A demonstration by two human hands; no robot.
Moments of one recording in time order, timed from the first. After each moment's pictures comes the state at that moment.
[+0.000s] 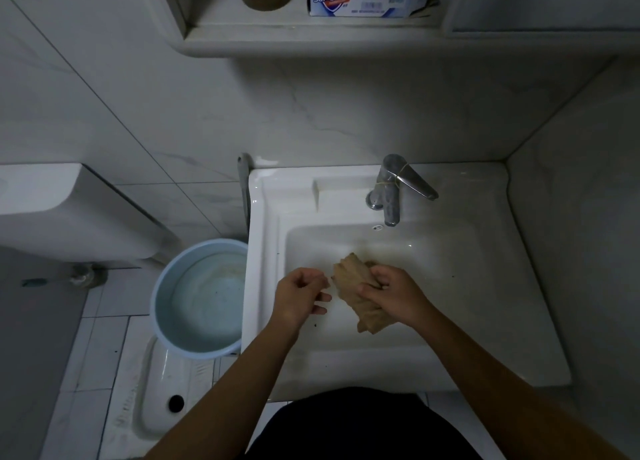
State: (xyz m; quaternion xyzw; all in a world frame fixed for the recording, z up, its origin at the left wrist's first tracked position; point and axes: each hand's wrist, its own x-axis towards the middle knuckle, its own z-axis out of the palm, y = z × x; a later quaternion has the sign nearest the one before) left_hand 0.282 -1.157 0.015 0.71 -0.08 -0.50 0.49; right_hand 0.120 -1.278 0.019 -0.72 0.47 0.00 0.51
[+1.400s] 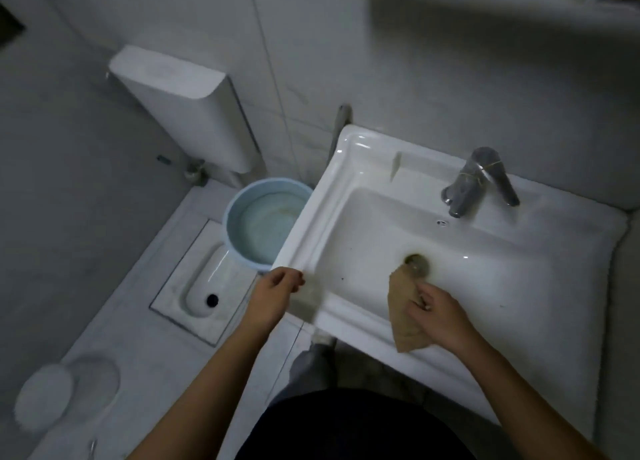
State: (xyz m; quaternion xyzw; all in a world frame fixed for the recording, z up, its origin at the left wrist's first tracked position) left_hand 0.210 -1.024 0.035 0.81 0.06 -0.32 0.48; right_hand 0.047 -1.284 -0.013 -0.82 0.34 0.15 0.44
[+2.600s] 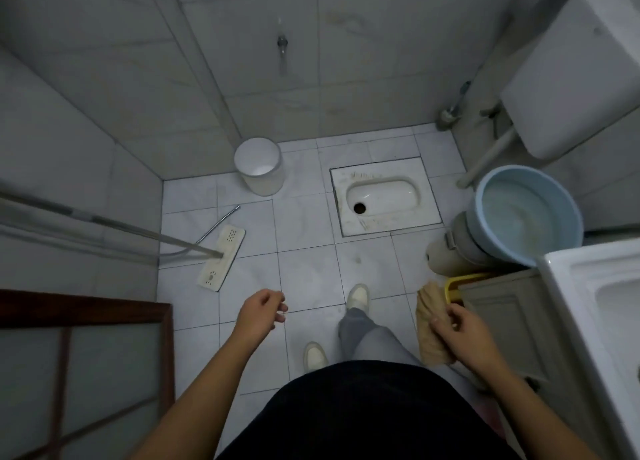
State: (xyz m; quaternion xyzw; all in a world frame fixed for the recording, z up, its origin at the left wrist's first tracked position) left_hand -0.121 -0.567 -0.033 0.65 0.49 -0.14 0.57; right_hand 0.025 -0.925 -0.037 -0.91 -0.01 0.31 0.29
